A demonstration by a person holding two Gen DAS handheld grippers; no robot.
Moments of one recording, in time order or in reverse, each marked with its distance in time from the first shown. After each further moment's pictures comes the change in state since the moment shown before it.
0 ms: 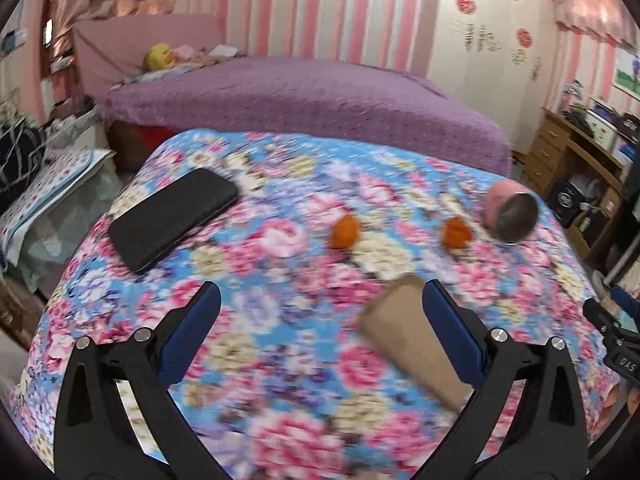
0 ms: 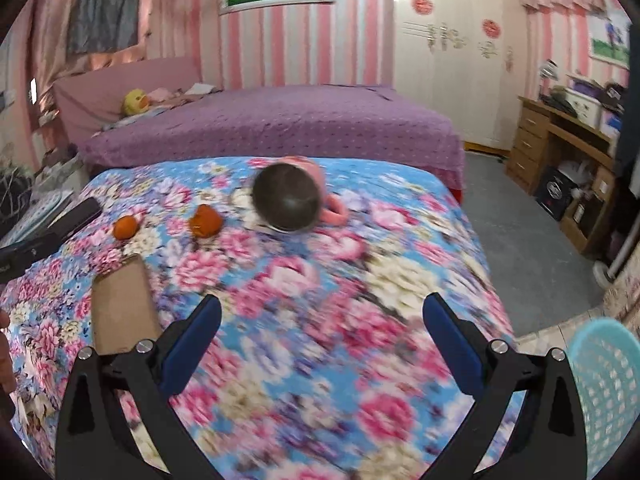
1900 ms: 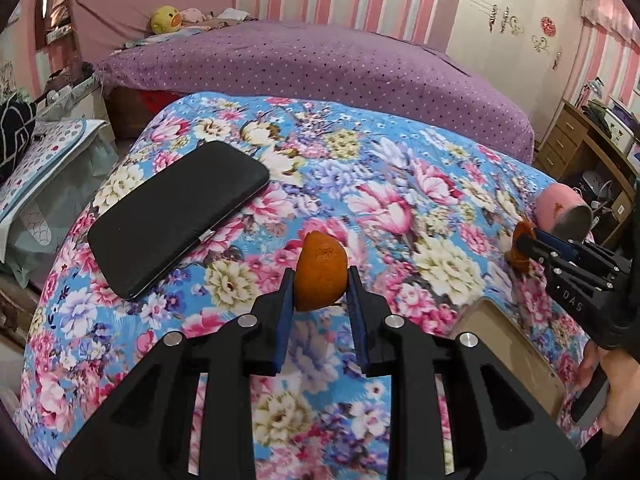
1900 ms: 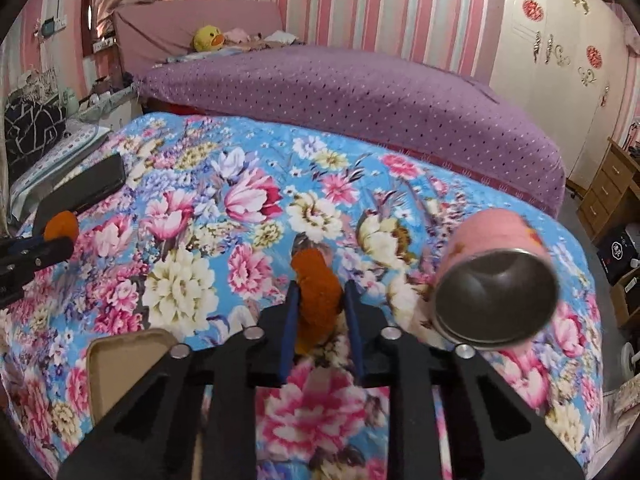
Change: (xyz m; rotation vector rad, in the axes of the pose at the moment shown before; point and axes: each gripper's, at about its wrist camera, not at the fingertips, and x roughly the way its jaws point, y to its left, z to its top) left arm 0.062 0.032 0.026 -0.020 0.117 -0.007; right arm 0.132 0.116 0.058 -0.221 0.121 0.181
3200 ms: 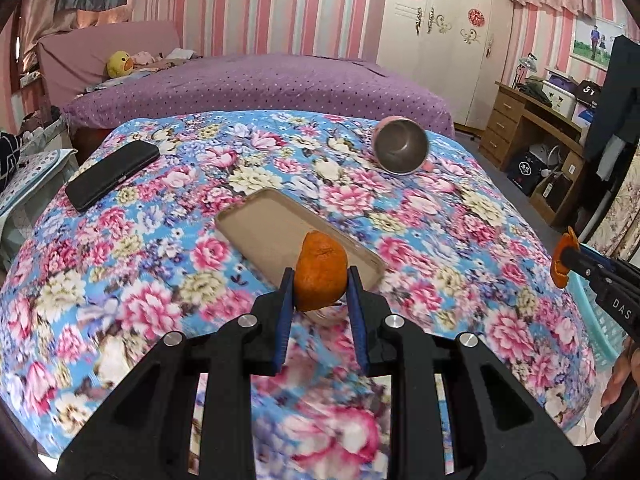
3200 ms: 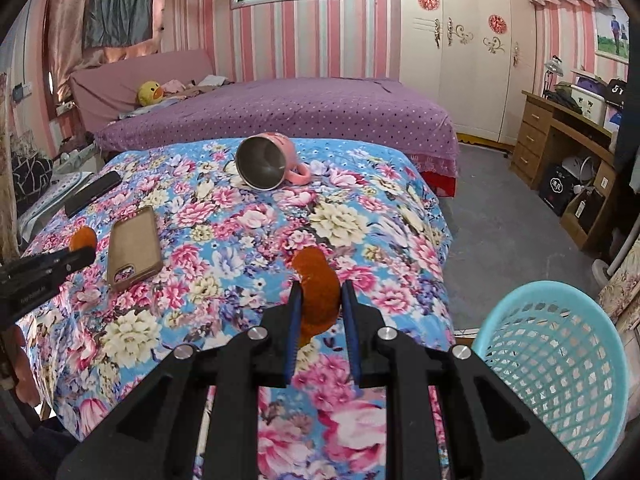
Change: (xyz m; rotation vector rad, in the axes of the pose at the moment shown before) left arm -0.109 -0.142 -0.129 0.137 -0.113 -0.118; right arm -0.216 -0.121 -0.170 0.212 -0.106 -0.135
